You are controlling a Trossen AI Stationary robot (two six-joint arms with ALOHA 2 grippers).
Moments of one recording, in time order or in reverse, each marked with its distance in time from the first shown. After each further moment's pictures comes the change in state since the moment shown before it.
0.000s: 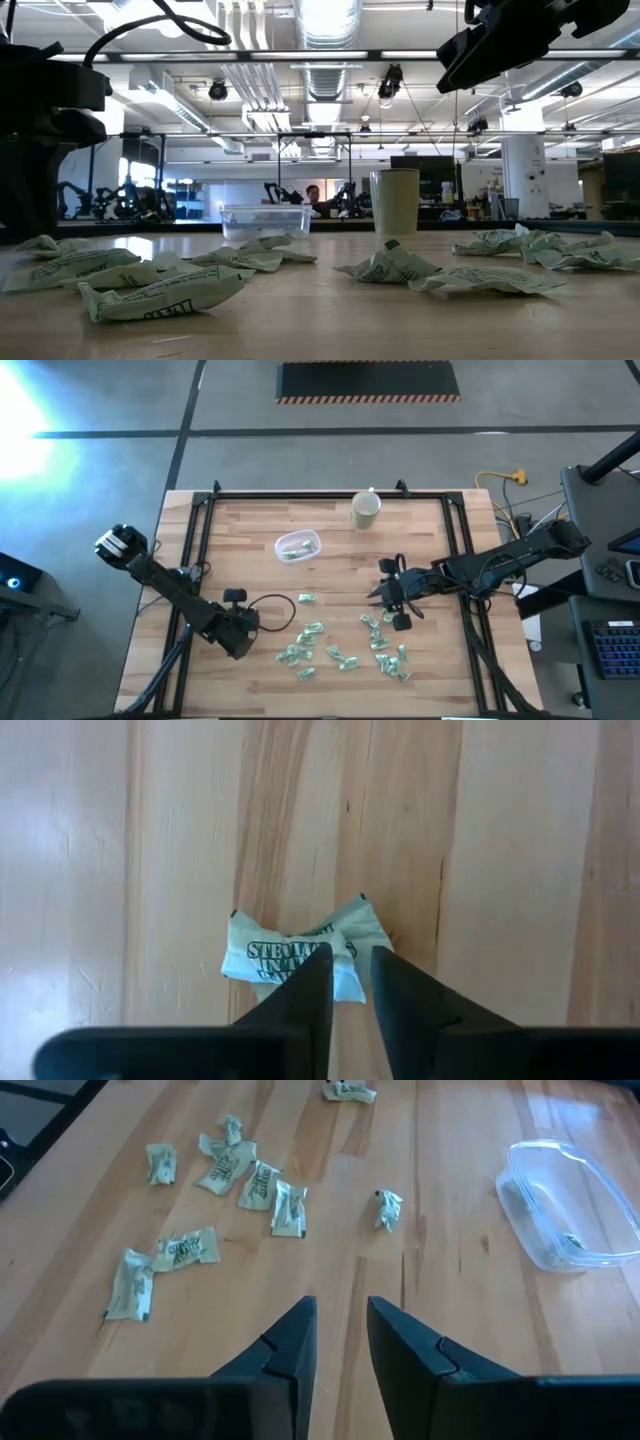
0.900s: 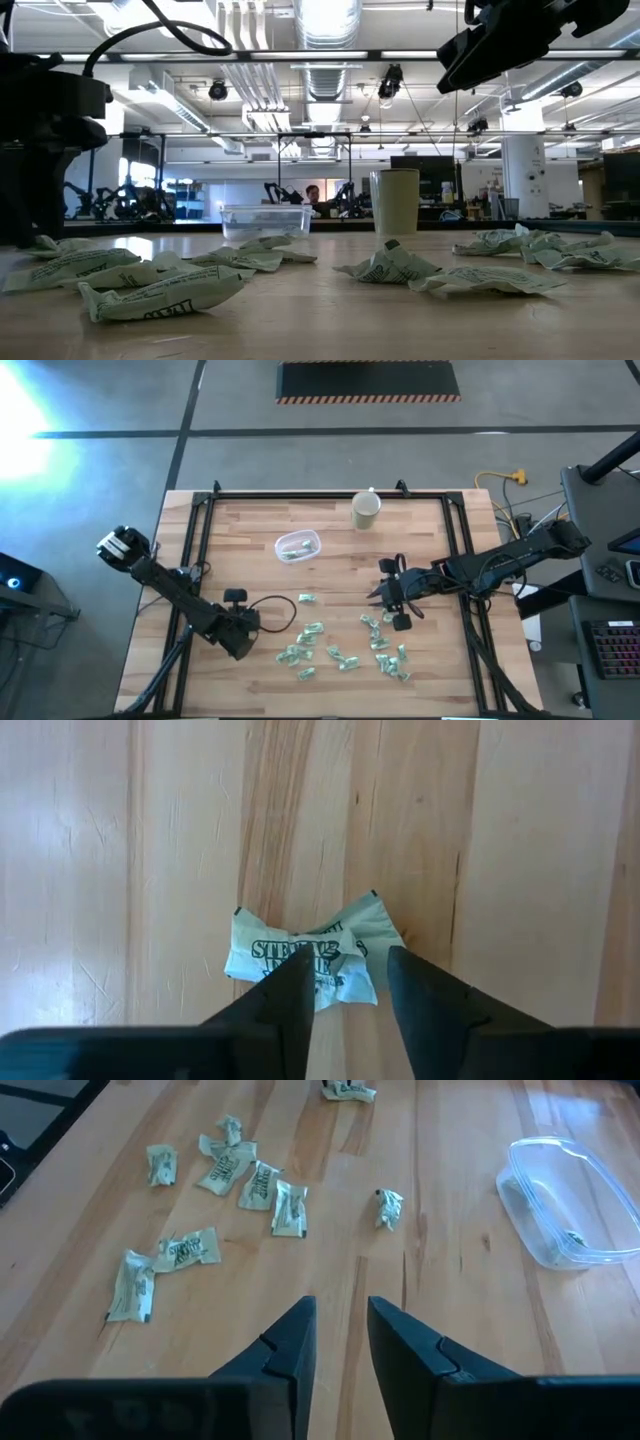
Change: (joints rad) left arm 0.000 0.030 -0.001 0.000 -0.012 -0.001; right arm 0.000 0.000 0.000 0.000 0.000 0.011
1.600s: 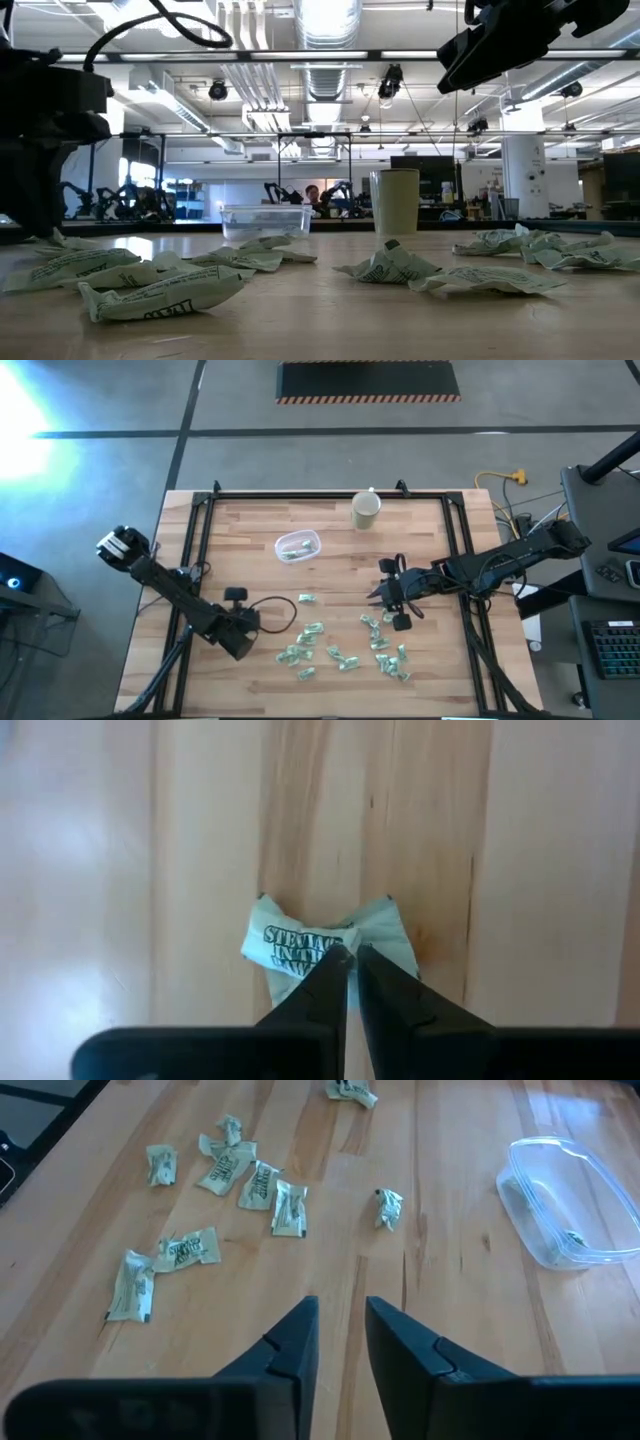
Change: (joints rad) left arm 0.000 -0.004 0.013 -0.028 -0.038 0.029; right arm 0.000 0.000 0.000 0.000 0.000 0.000
